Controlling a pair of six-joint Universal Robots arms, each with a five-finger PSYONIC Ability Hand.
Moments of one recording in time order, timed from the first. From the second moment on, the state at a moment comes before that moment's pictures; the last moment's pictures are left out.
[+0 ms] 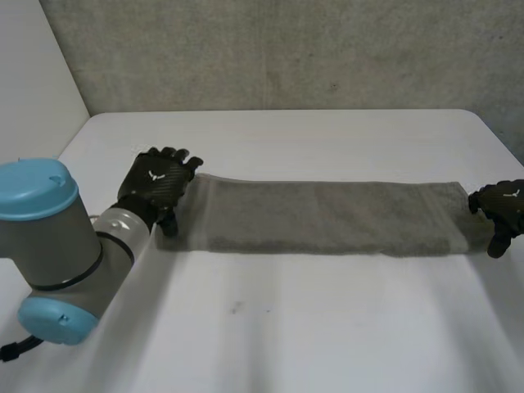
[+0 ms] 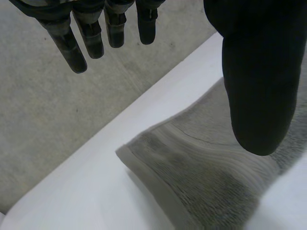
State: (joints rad) left arm 4.30 -1.94 -1.65 3.43 -1.51 3.52; right arm 1.40 -1.06 1.53 0.01 1.22 2.40; left_hand 0.17 0.16 0.17 0.17 0.03; right_hand 0.41 0.48 0.48 0.49 0.29
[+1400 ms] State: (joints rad) left arm 4.38 -1.91 -1.71 3.47 -1.52 3.48; right arm 2.34 -0.72 1.19 -0.39 1.27 2.36; left_hand 0.17 0.16 0.17 0.17 0.03; right_hand 0.55 0.73 0.76 0.76 0.59
